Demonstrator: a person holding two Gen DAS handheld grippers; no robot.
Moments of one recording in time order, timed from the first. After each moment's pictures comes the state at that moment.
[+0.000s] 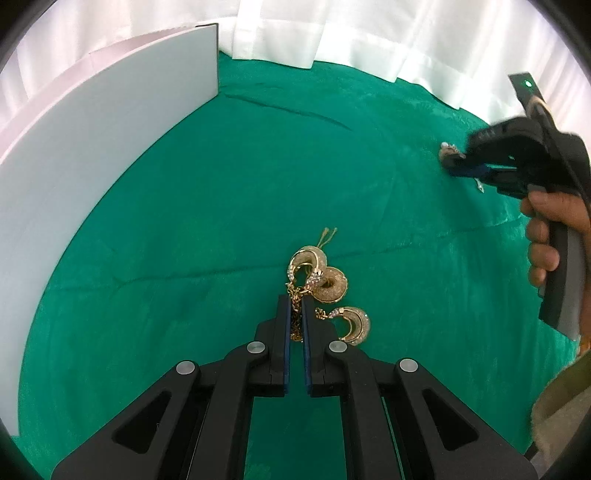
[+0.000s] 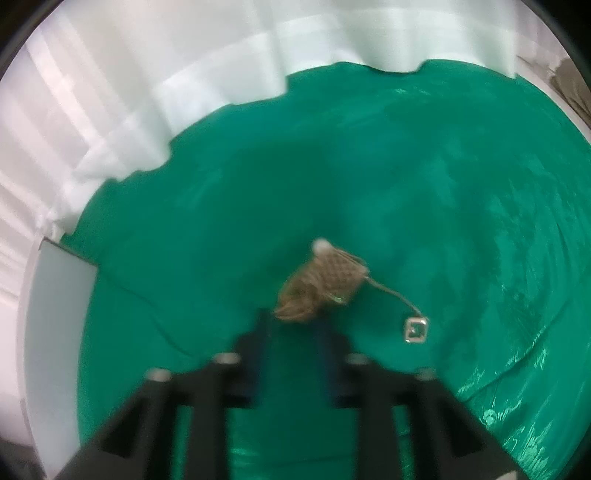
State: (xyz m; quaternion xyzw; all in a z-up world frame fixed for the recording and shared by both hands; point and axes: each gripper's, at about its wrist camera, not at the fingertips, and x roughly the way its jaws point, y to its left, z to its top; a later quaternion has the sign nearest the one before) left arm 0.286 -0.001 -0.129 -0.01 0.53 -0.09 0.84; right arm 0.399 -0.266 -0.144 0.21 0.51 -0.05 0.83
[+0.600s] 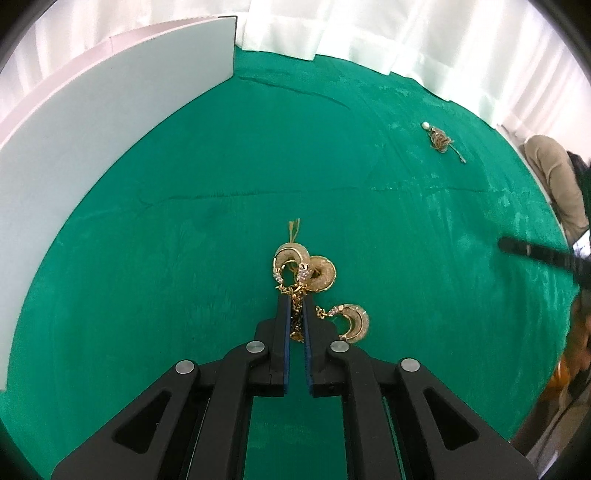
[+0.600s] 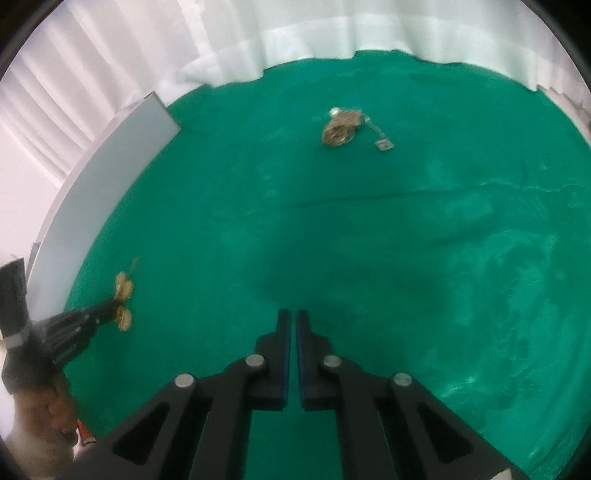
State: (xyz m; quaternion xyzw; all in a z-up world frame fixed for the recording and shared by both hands) left arm 0.234 0.010 -0.128 -0.02 0.53 -0.10 0.84; right arm 0.247 -0.270 -0.133 0.12 0.53 0.10 0.83
